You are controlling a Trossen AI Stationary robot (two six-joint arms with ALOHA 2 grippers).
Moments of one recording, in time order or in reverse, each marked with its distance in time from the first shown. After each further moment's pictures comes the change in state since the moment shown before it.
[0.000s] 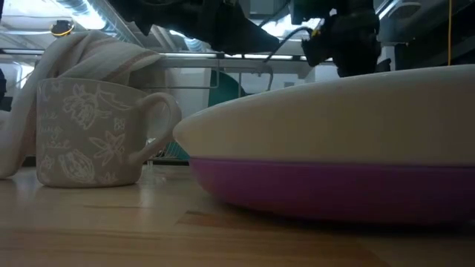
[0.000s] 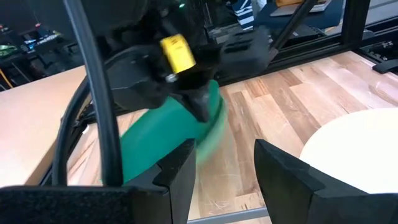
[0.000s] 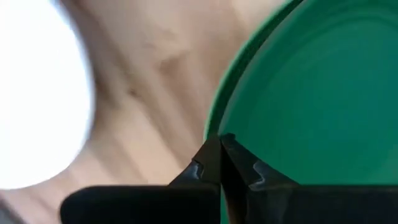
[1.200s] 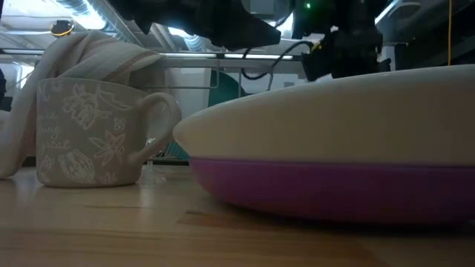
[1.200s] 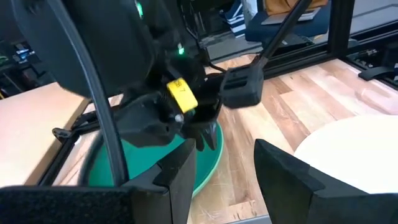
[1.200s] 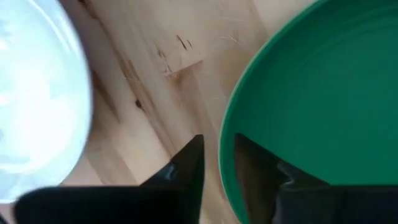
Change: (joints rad) left arm -0.013 -0.001 0.000 0.024 0.023 0.007; right arm 0.001 -0.001 -0.137 0.187 -0.049 -0.027
